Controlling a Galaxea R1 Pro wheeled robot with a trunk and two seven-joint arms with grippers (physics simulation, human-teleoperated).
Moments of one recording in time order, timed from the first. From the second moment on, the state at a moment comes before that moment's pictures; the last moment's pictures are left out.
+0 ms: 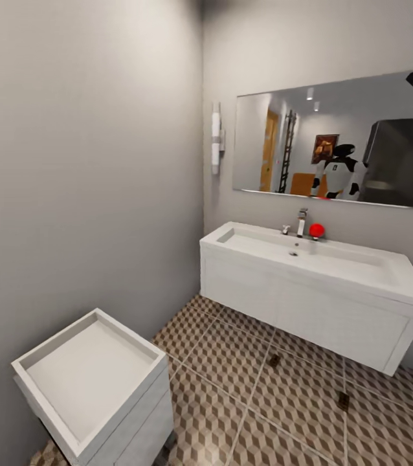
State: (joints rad) left arm -0.19 -0.01 -0.06 -0.01 0.25 -0.02 0.17; right arm -0.14 -0.03 0.18 0.03 -0.18 -0.07 -0.21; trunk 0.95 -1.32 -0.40
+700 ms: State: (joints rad) left arm -0.19 -0.01 -0.06 -0.02 0.25 -0.02 0.17; right arm -0.14 -0.03 0.18 0.03 -0.18 -0.08 -0.21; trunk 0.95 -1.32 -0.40
